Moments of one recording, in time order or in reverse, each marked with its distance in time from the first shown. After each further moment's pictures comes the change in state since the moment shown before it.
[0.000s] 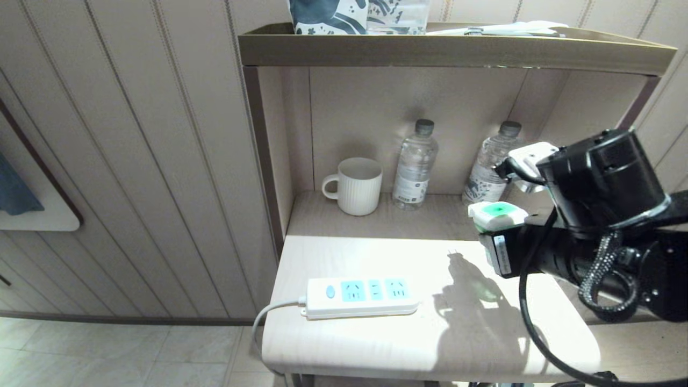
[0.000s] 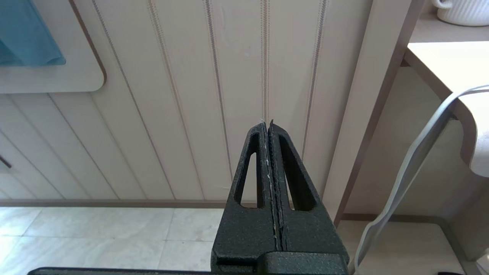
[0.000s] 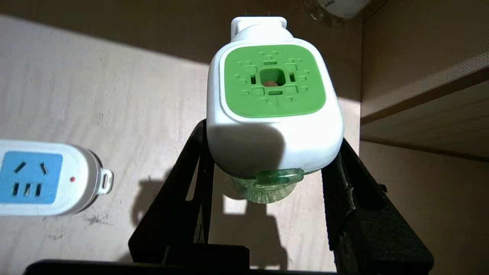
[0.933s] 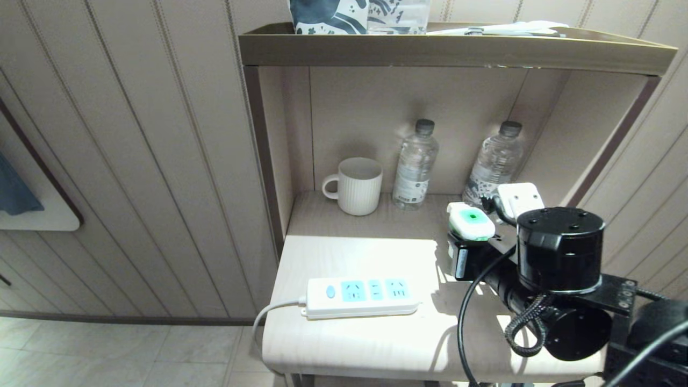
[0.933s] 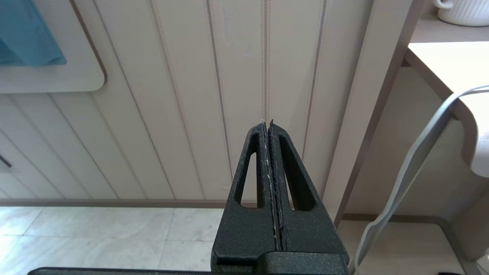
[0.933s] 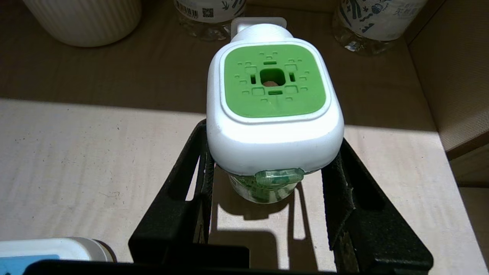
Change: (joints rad) left arm 0.000 0.000 0.000 0.000 0.000 0.000; right arm -0.025 0.170 0.431 -0.964 -0.019 -0.031
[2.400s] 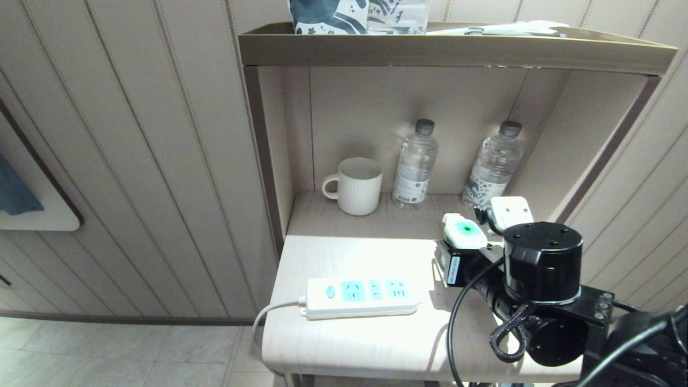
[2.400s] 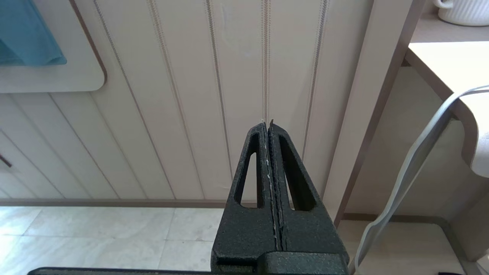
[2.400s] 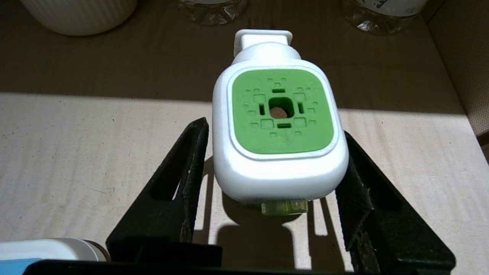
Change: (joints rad) left arm 0.000 0.000 0.000 0.000 0.000 0.000; right arm -0.006 0.070 0.055 -0.124 0.012 0.039
